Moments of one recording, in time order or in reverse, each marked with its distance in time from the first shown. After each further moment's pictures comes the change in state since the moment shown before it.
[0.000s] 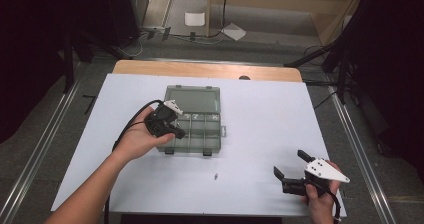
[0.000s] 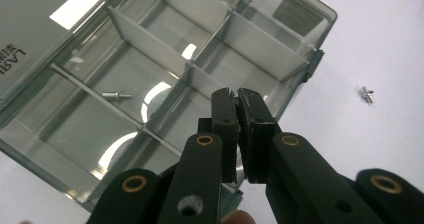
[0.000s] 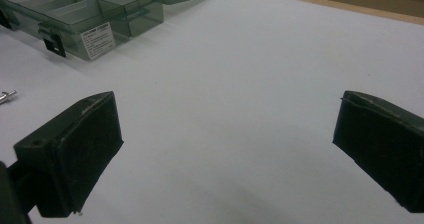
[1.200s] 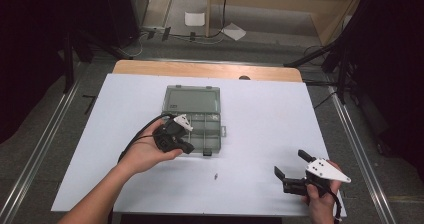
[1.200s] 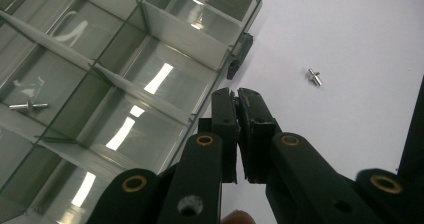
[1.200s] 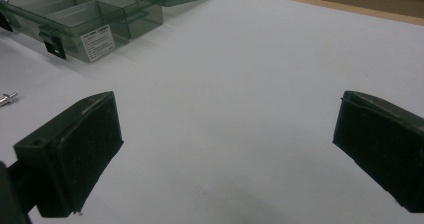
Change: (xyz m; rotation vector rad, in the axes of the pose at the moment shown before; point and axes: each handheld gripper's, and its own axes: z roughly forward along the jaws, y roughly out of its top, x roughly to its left) left arm -0.042 -0.005 0.010 0.027 -0.059 0.096; right arm -0.002 0.000 -0.001 -0.008 0.002 0.005
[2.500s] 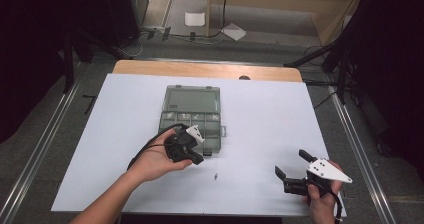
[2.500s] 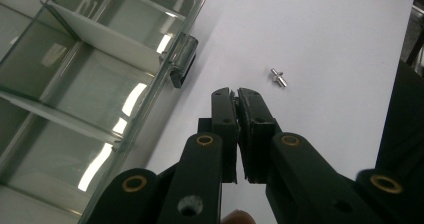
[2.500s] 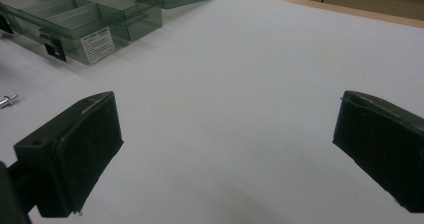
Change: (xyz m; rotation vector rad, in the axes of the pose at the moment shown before) left arm -0.026 0.005 0.023 0.033 -0.054 0.045; right arm -0.001 0.000 -0.001 -0.009 -0.002 -0.001
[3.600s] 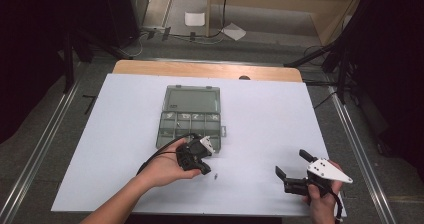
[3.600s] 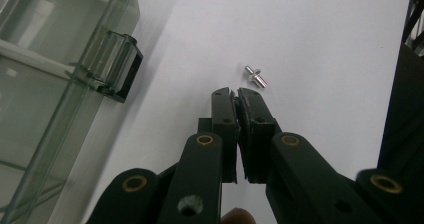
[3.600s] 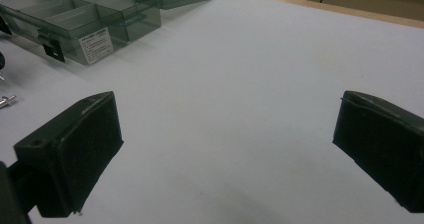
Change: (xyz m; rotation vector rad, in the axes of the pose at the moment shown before) left arm -0.015 0.006 0.034 0.069 -0.052 0.054; right arm -0.001 0.000 0.000 0.000 -0.002 0.002
